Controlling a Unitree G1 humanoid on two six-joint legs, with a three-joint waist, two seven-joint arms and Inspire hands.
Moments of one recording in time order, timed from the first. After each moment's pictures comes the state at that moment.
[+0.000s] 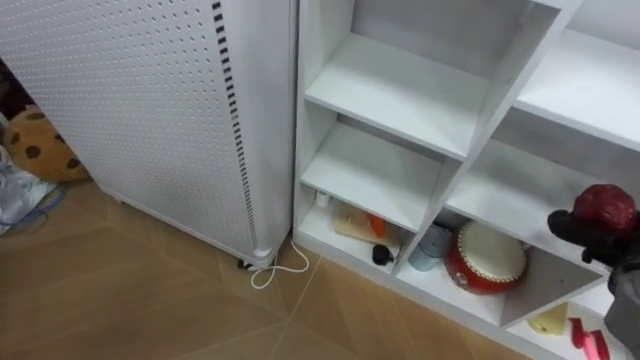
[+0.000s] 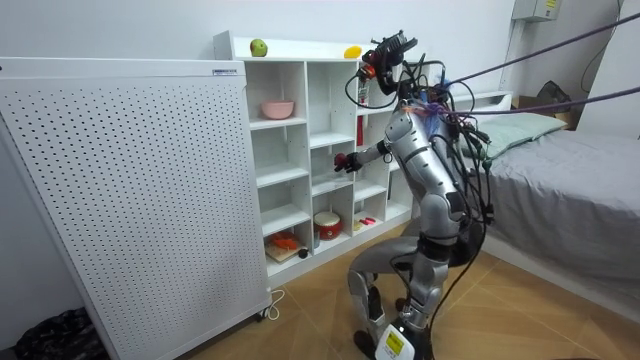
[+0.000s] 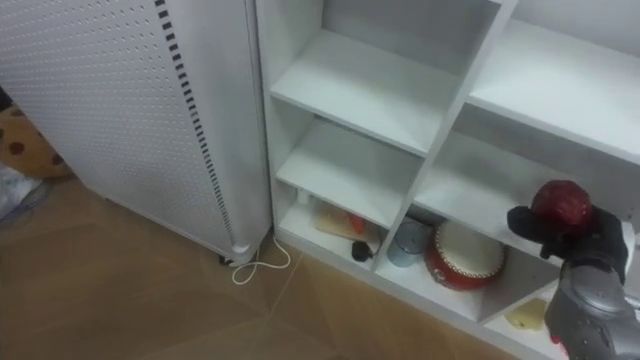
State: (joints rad) left arm 0.34 0.55 -0.28 0.73 0.09 0.06 0.35; right arm -0.77 -0.71 0.44 0.93 1.02 -0.06 -0.49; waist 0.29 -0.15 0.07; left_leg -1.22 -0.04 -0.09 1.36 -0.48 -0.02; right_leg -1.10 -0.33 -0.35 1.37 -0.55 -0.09
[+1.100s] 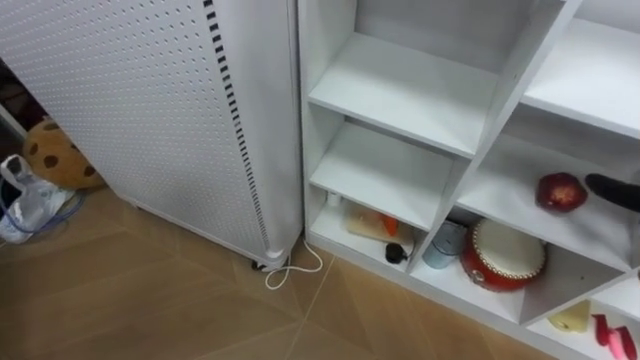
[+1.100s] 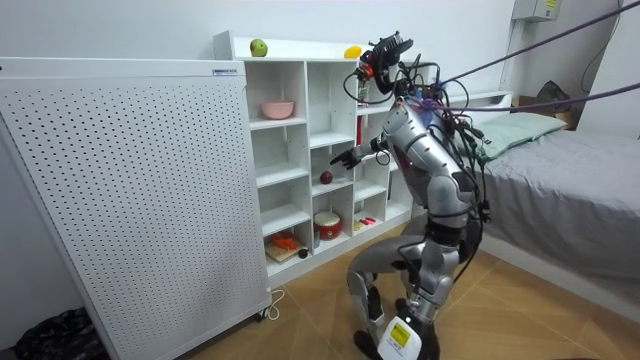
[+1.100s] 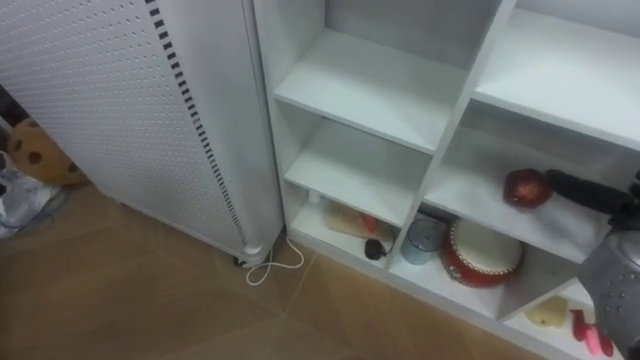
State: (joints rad) left arm 0.46 0.57 -0.24 0.63 0.15 0.06 0.43; right arm -0.89 -0.75 0.33 1.04 1.14 -0.06 -0.58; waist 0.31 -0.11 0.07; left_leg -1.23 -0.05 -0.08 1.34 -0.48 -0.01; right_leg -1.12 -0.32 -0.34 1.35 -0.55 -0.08
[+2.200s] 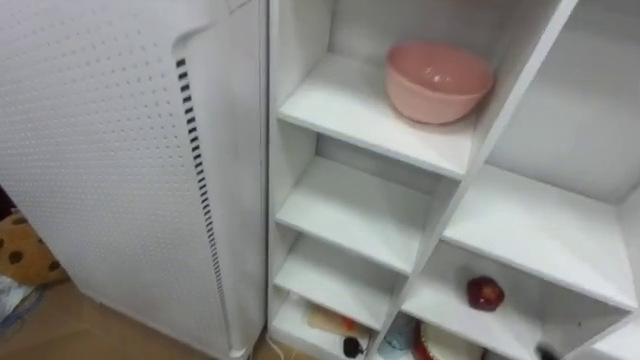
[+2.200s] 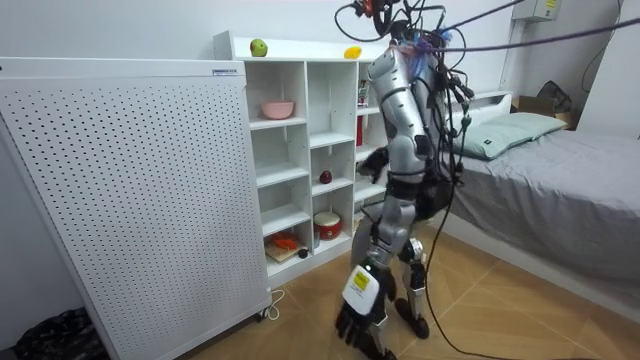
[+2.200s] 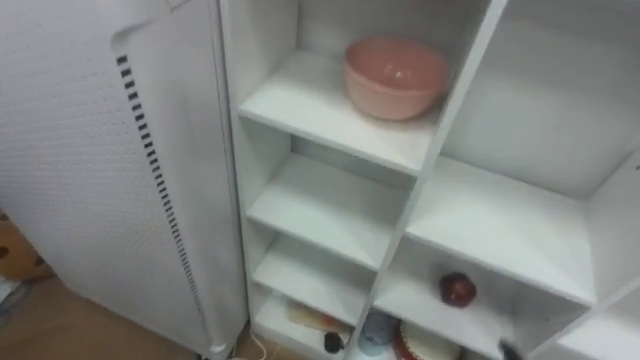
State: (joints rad) left arm 0.33 0.44 -0.23 0.96 0.08 -0.01 0.34; right arm 0.04 -0.55 0.35 0.66 0.12 -0.09 -0.18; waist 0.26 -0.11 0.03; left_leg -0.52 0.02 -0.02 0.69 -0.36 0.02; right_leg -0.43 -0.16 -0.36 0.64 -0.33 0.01
